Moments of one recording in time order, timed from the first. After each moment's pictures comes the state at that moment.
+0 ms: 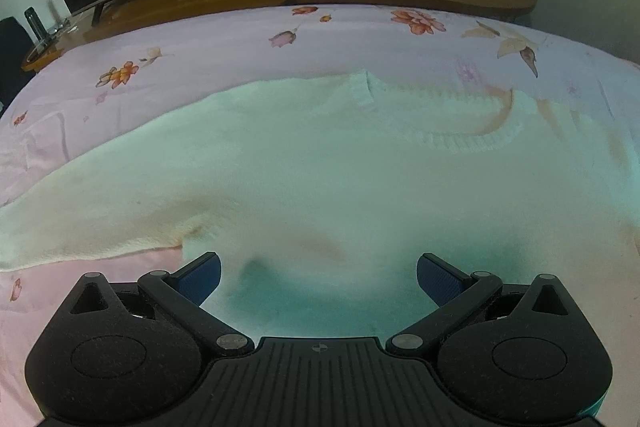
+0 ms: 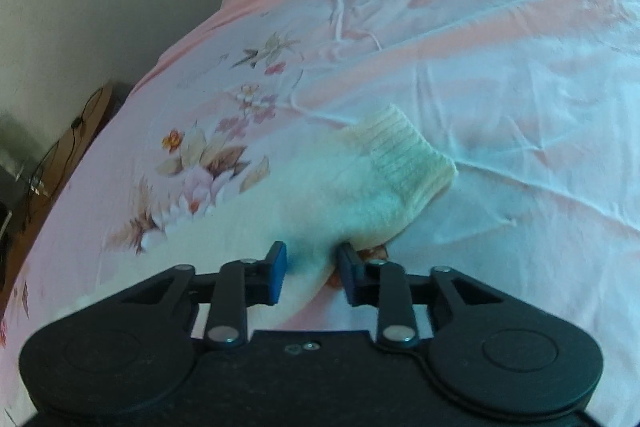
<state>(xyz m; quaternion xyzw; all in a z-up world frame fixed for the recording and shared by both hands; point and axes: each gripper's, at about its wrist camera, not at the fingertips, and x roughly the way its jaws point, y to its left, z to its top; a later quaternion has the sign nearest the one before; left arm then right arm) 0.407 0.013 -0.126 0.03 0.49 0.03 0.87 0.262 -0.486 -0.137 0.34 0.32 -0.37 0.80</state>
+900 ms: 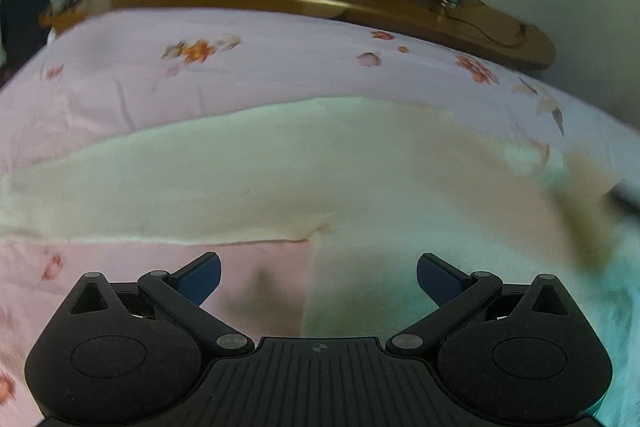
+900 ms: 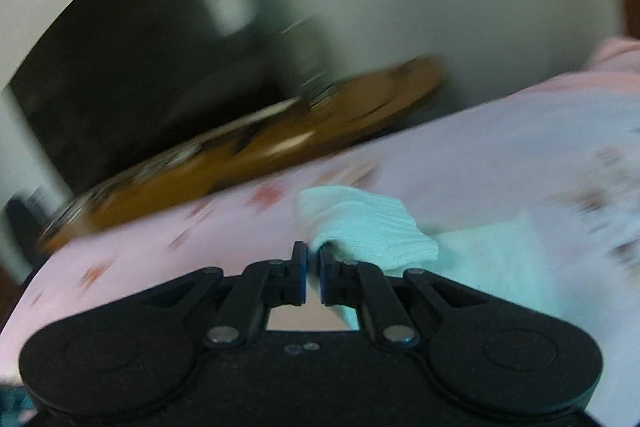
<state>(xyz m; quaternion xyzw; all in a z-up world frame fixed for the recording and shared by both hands) 0.387 0.130 -0.108 -0.07 0.48 0.03 0.88 0.370 -0.172 -0.082 0.16 0.31 0.04 0.93</state>
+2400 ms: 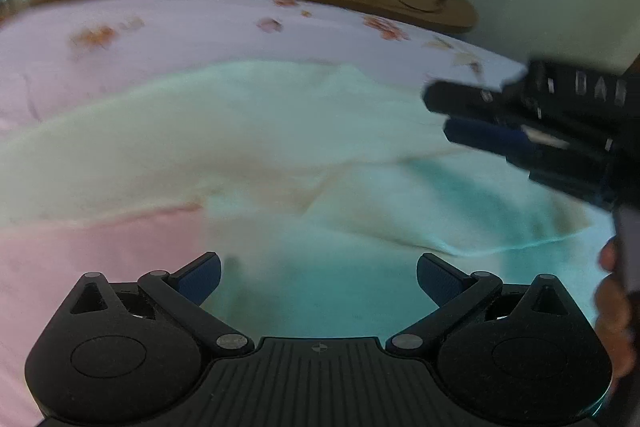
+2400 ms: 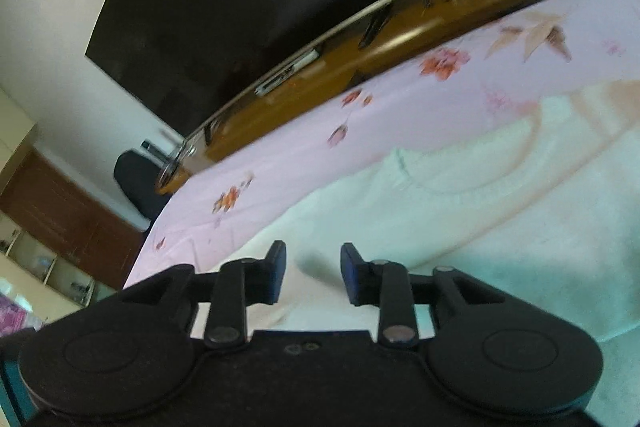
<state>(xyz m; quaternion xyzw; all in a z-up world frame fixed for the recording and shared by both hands) 0.379 0.088 -0.128 -0.08 0.50 -0.11 0.86 0.400 -0.114 -0.102 0.27 0.37 0.16 0.87</state>
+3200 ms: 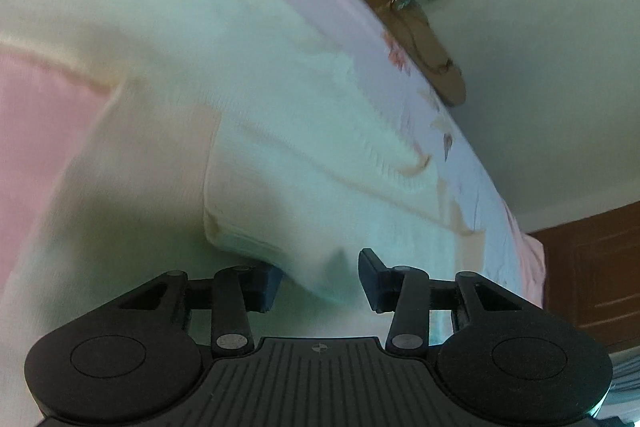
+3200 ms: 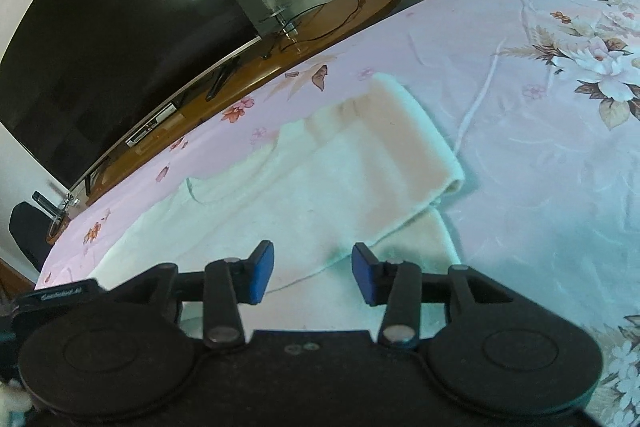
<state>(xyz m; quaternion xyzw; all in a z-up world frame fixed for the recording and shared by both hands) 0.394 0.086 -0.181 -0.36 0.48 -0.10 0.80 0.308 -0.227 -0.127 0.25 0.36 -0.02 0.90</state>
